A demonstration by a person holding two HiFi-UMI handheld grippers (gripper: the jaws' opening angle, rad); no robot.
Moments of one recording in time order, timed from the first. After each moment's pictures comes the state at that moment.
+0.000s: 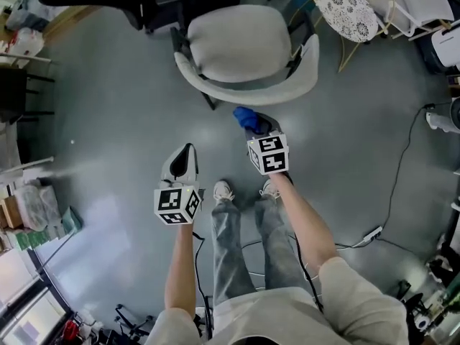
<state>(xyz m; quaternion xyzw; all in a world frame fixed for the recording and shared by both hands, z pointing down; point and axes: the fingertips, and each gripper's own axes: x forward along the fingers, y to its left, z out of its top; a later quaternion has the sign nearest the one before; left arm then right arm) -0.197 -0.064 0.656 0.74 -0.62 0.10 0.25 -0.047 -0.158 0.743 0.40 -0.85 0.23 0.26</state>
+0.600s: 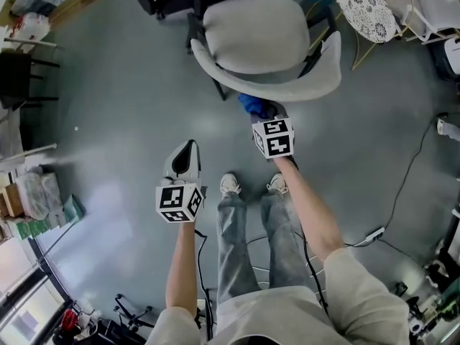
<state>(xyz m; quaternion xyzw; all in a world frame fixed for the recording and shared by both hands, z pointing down) -0.239 -0.049 0.675 0.72 -0.63 0.10 0.26 -0.091 -0.182 0.773 0.39 -0.85 0.22 0.28</state>
